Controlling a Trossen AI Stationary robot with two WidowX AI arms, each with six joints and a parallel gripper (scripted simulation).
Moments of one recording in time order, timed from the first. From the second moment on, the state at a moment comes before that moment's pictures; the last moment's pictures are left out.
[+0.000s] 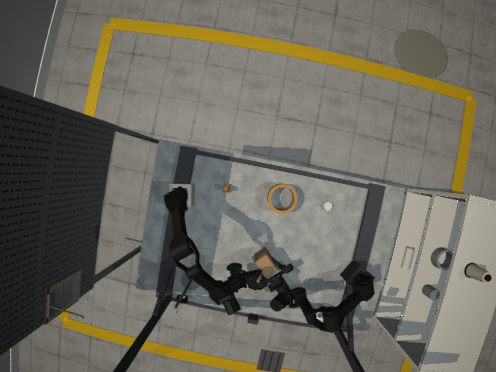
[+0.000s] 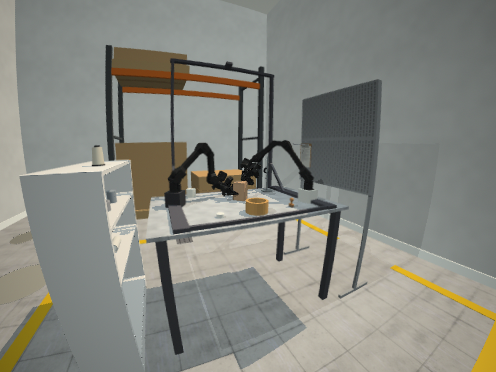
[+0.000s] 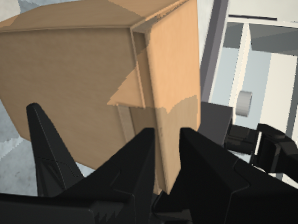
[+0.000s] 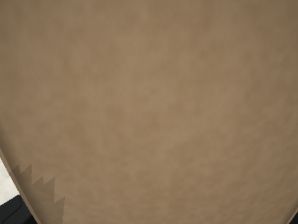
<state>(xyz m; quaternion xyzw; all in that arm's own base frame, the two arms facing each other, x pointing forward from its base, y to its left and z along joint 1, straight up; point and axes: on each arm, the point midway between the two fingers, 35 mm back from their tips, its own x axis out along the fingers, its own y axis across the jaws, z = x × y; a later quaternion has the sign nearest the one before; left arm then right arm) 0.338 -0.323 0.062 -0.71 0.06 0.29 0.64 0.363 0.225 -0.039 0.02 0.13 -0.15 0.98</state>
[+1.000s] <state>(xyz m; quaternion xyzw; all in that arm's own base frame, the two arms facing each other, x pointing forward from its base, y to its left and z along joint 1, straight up) 0.340 -0.325 0.073 -0.71 0.00 0.23 0.66 0.363 0.224 -0.039 0.02 0.13 -0.15 0.98</state>
